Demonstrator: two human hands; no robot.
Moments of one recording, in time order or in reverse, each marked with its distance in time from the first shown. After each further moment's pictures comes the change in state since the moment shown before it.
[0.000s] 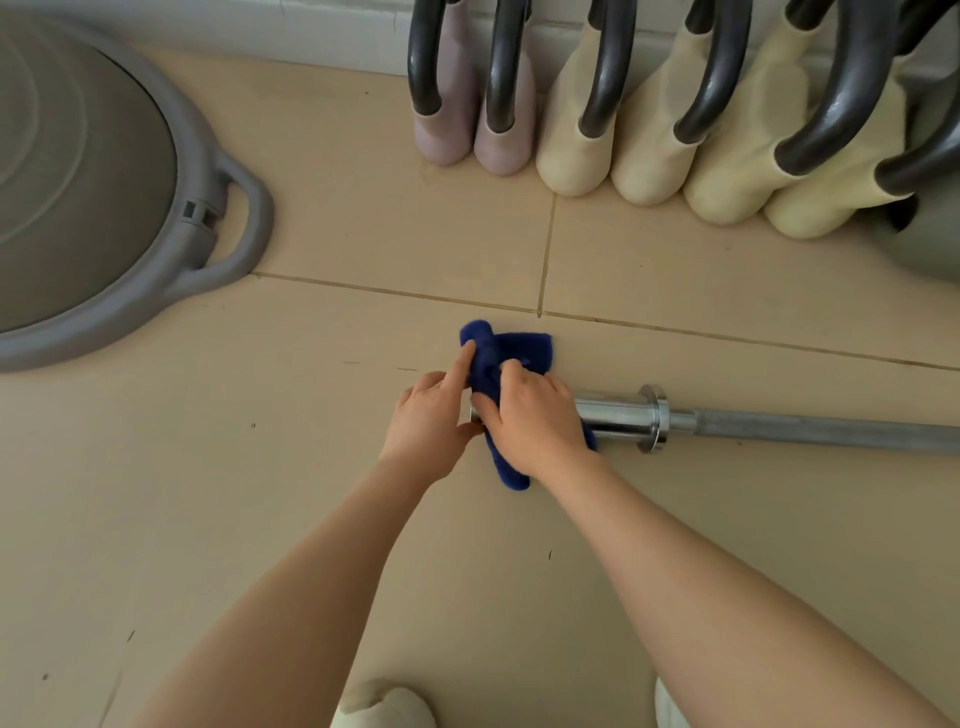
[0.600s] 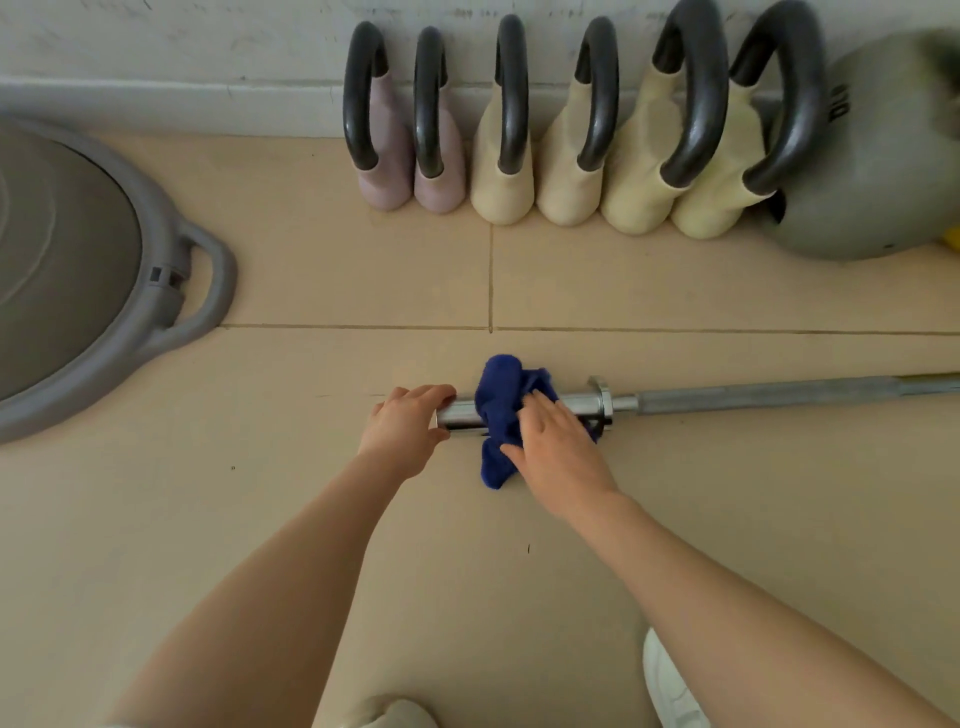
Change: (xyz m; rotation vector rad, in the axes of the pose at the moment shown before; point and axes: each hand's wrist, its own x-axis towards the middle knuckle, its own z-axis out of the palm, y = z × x) left_hand 0.009 0.004 -0.009 0.217 -0.069 0.120; right_hand -0.057 0.041 -0.012 -0.093 0.000 -0.005
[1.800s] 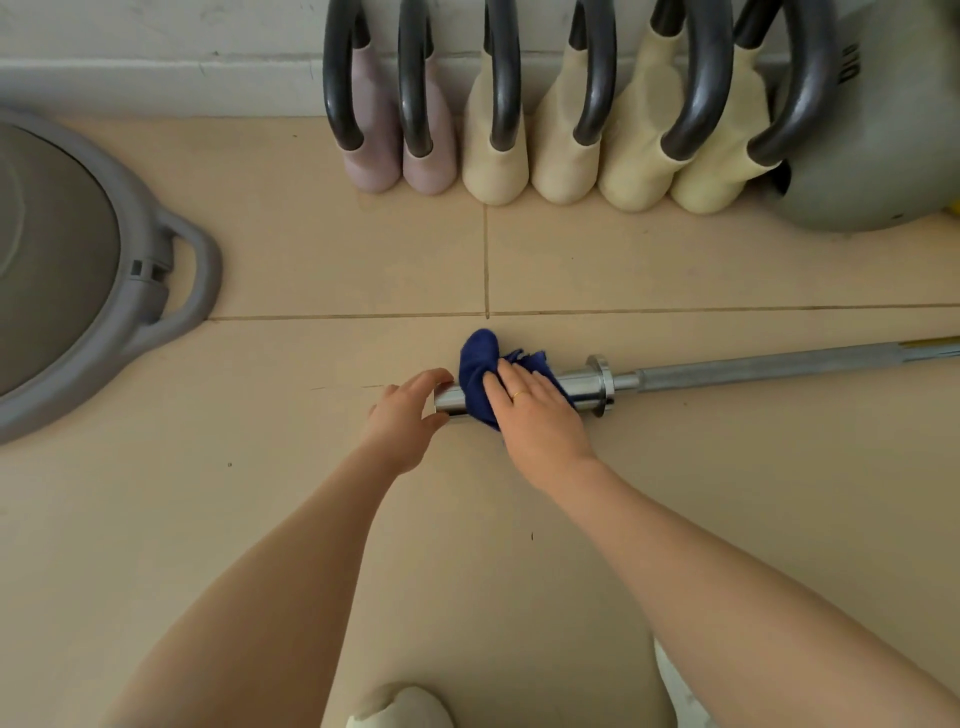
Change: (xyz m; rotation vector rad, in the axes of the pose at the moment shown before) left_hand 0.000 -0.005 0.006 -0.207 -0.012 -0.027; right_hand 0.019 -0.012 0.003 -0.102 0.041 -0.080
